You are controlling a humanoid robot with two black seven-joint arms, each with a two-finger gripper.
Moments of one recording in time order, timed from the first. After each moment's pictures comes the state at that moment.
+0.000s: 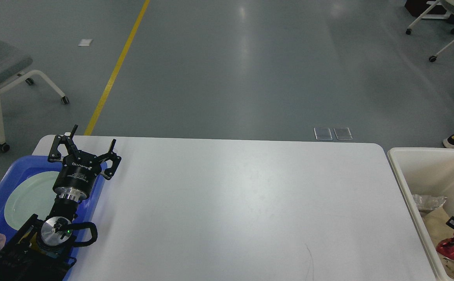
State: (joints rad) left arm -0.33 0.15 -1.36 -0.76 0.13 -0.53 -0.19; right arm 0.53 -0.40 -0.91 0.03 0.08 -0.01 -0.06
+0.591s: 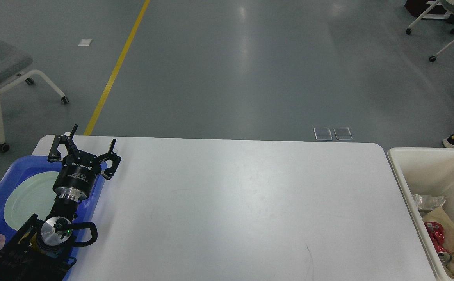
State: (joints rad) left arm -0.33 0.15 -1.36 -0.76 0.13 -0.53 -0.19; right arm 0.74 -0.50 0.10 0.09 0.20 0.01 -0.05
